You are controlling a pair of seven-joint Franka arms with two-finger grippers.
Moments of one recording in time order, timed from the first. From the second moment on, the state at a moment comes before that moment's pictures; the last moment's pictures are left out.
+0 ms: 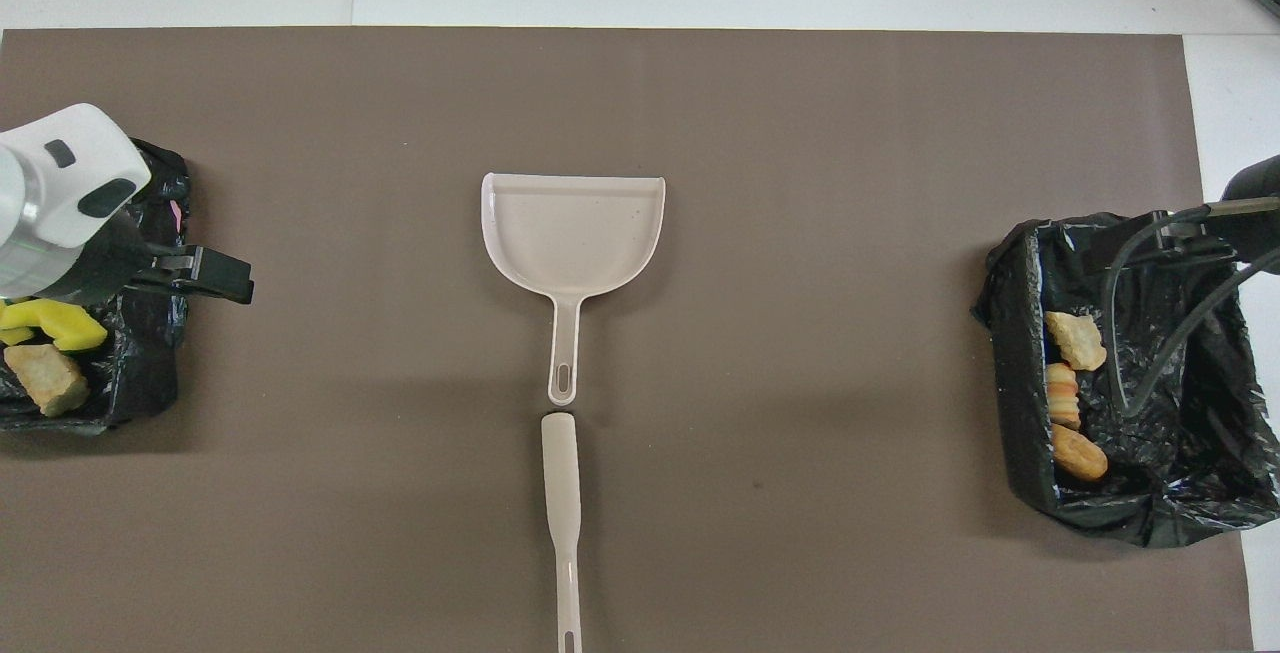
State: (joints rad) left arm -0.02 -0.02 -0.07 -1.73 -0.06 1.66 0.04; right arm -0.01 0.04 -0.02 -1.55 0.03 1.56 -0.06
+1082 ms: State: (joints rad) left arm -0.02 -0.12 -0.05 -1.68 -0.05 1.55 0.04; right arm -0.01 0.04 -0.02 -1.55 0.03 1.56 -0.06
